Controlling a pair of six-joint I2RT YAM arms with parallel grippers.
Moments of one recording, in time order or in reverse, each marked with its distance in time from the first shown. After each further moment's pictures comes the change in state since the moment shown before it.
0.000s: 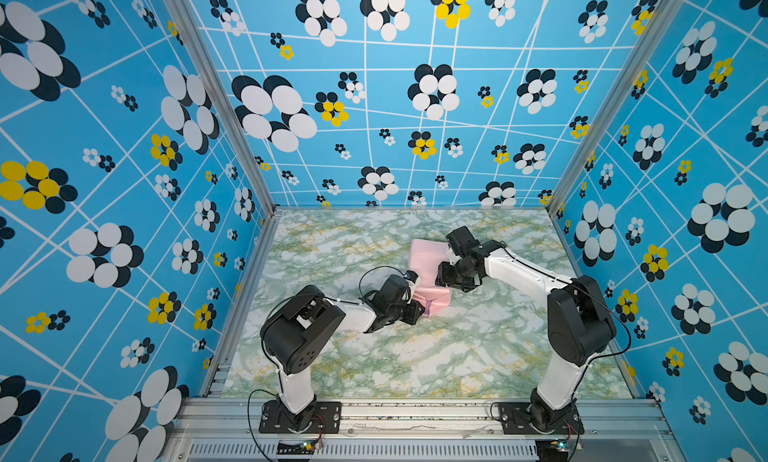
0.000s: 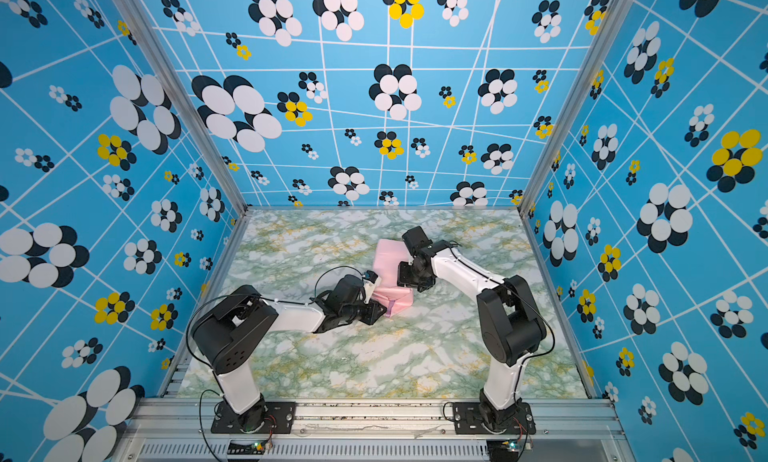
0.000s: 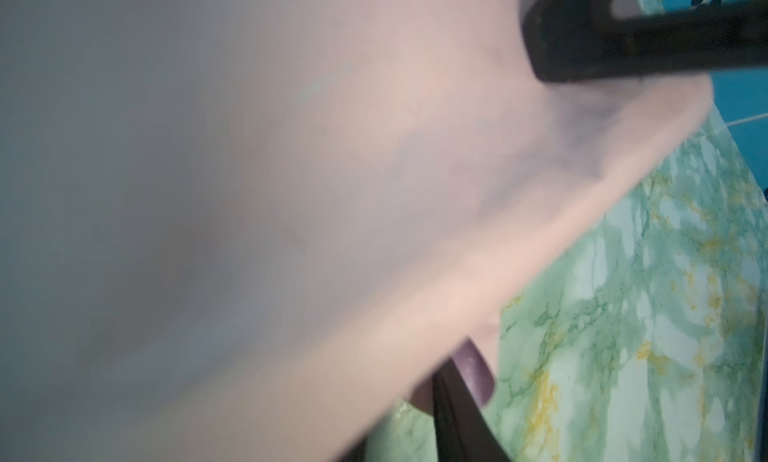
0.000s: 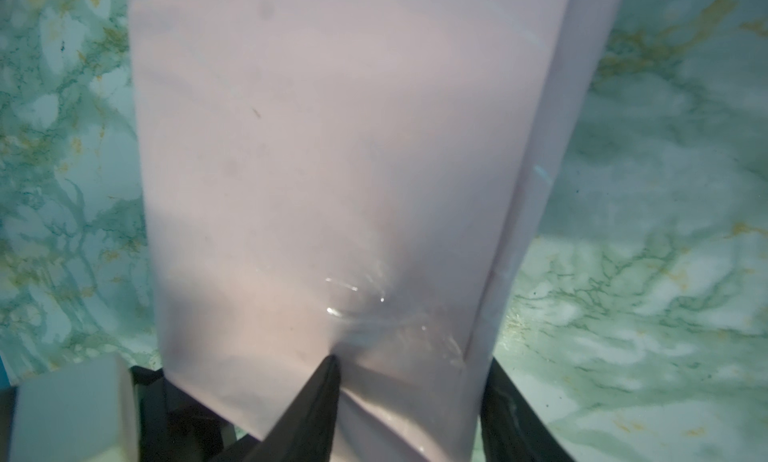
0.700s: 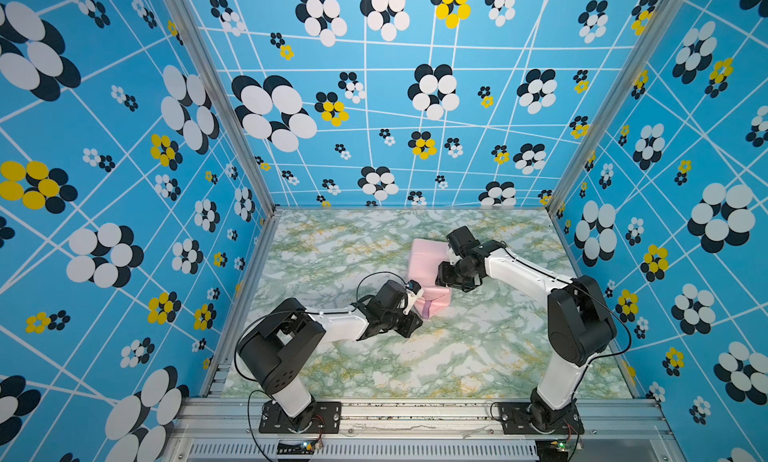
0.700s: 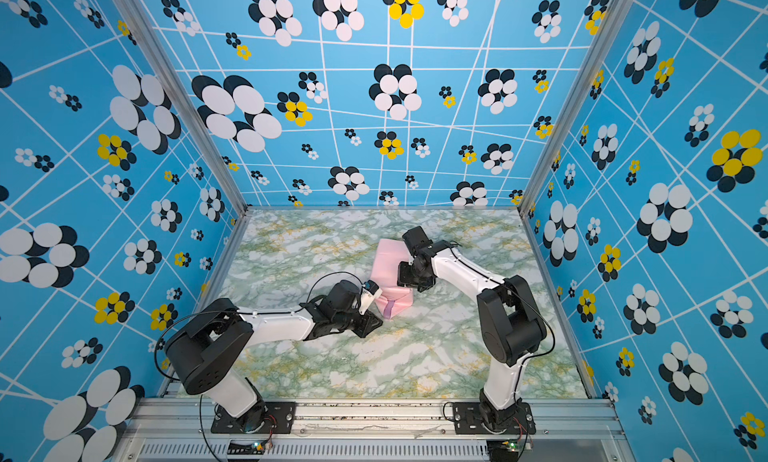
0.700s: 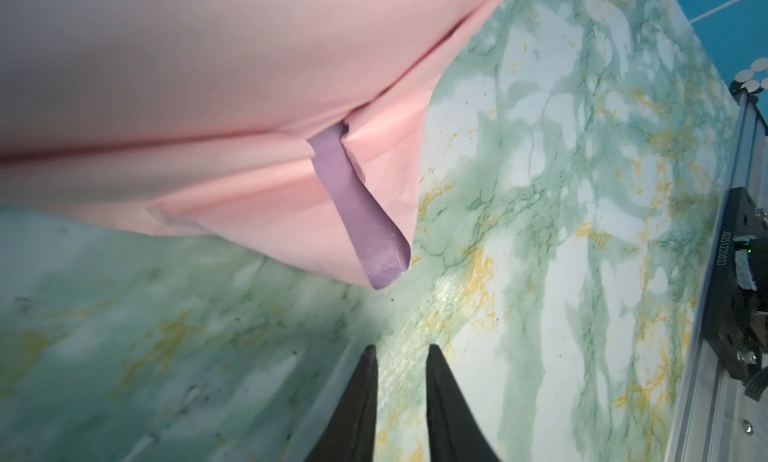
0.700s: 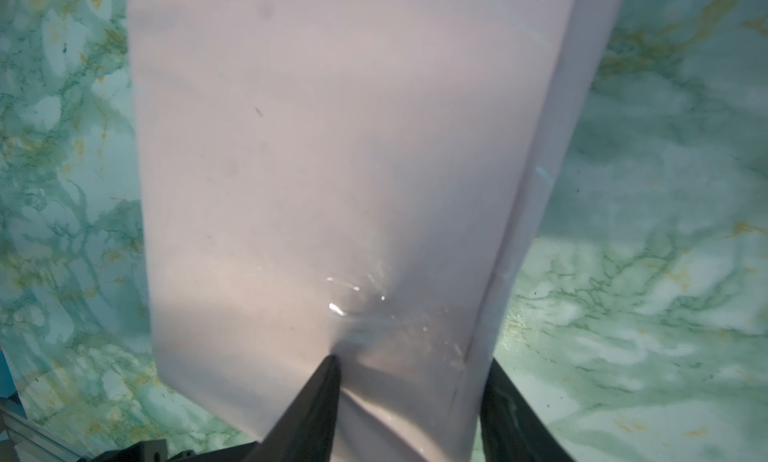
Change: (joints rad) left arm 0.014 -0.183 -0.072 -0.119 0.087 0.064; right arm -0.001 -0.002 -0.002 0.003 -0.005 0.001
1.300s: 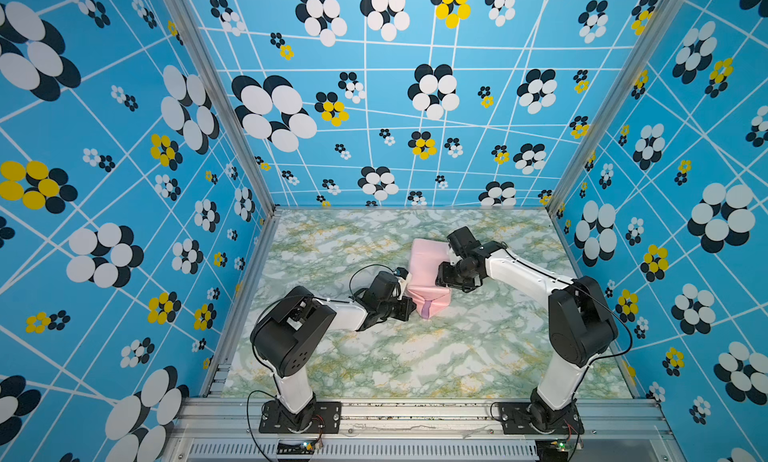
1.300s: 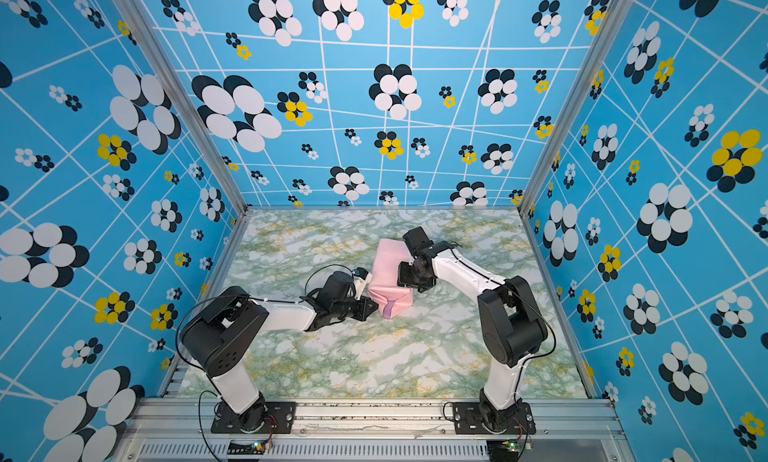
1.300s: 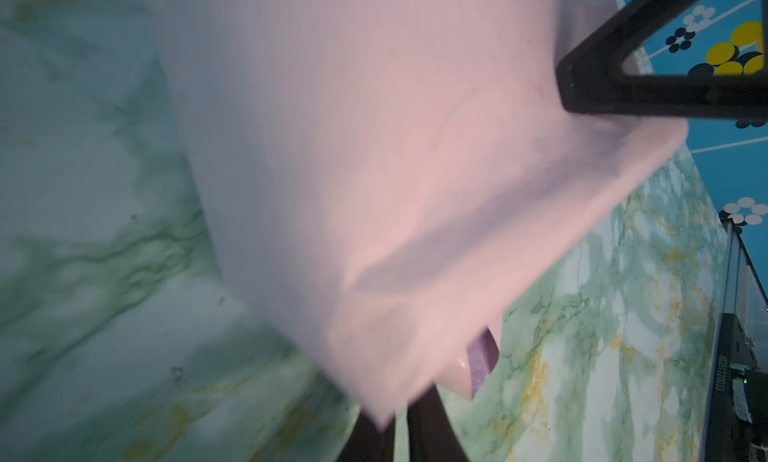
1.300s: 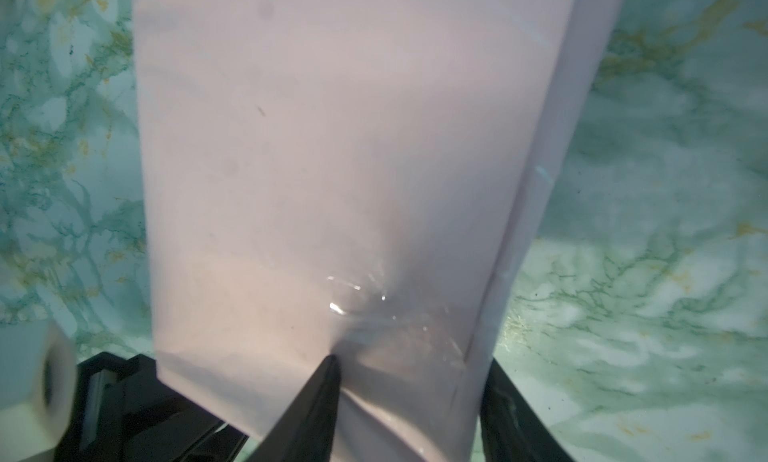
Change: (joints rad) left arm 0.080 0.153 0.022 0.185 -0.008 -0.131; right arm -0.001 -0.008 -0.015 0.018 -0.004 0.000
